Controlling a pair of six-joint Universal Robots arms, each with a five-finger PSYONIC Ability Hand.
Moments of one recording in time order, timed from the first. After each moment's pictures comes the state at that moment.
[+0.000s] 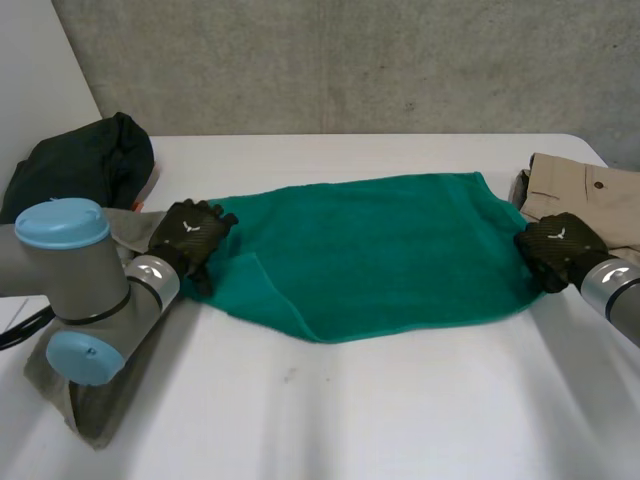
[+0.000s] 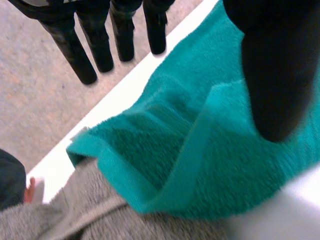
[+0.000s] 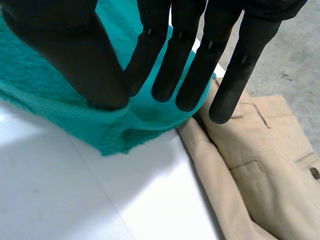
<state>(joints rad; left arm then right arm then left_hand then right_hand) 4.41 -2.19 -1.51 3.44 -1.39 3.65 1.55 -1.00 1.56 -0.20 1.14 2.42 0.24 0.26 0.26 0.26 0.10 1.14 1.15 1.14 1.14 0.96</state>
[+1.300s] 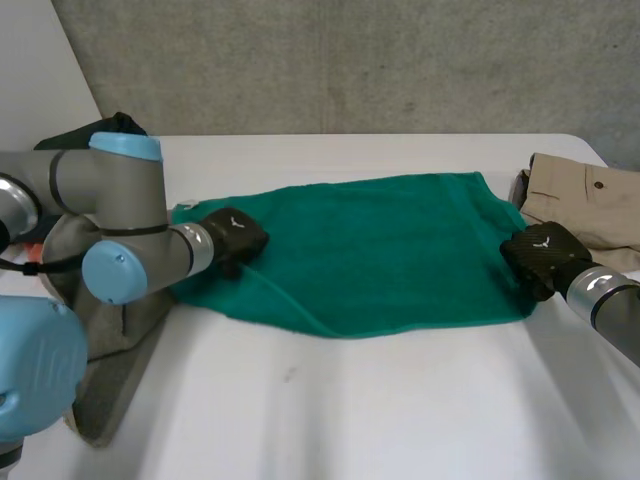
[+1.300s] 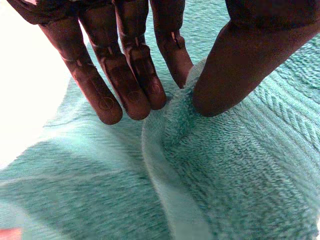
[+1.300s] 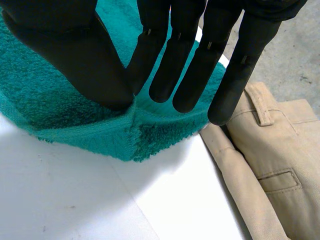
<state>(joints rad) 4.35 -2.57 -0.69 2.69 -1.32 3.86 1.58 -0.98 1.58 -0.20 1.15 2.43 1.16 1.19 1.19 1.20 0.99 1.14 1.18 1.18 1.19 0.99</state>
